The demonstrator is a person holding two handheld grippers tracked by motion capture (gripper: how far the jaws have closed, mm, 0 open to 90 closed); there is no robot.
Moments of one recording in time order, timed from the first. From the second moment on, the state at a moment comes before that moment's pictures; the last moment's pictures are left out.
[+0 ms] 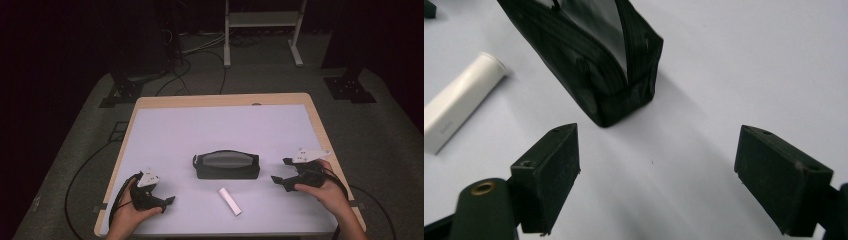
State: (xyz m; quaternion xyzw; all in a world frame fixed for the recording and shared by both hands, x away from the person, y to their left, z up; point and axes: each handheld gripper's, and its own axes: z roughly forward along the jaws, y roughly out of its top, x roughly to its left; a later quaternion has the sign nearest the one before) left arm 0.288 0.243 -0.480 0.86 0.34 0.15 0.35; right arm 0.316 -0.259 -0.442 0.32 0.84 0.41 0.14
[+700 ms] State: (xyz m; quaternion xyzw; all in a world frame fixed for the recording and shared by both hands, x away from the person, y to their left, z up) left arm 0.288 0.243 -0.480 0.86 0.34 0.15 0.35; right arm 0.283 -0.248 -0.457 0.33 0.84 0.42 0.11
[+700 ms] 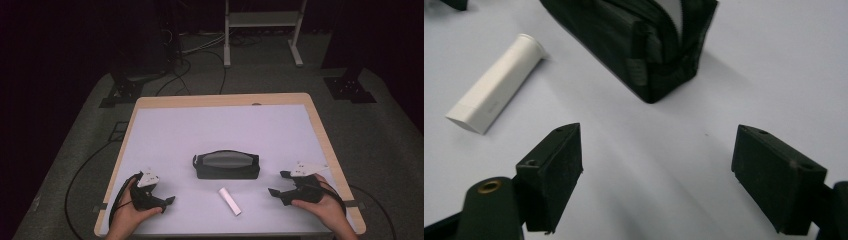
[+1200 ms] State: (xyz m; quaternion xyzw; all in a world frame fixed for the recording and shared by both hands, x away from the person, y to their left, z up) left arm 0.288 0.242 -0.480 0.86 0.34 0.15 0.35; right arm 0.272 -0.209 -0.455 0.29 0.85 0.43 0.09
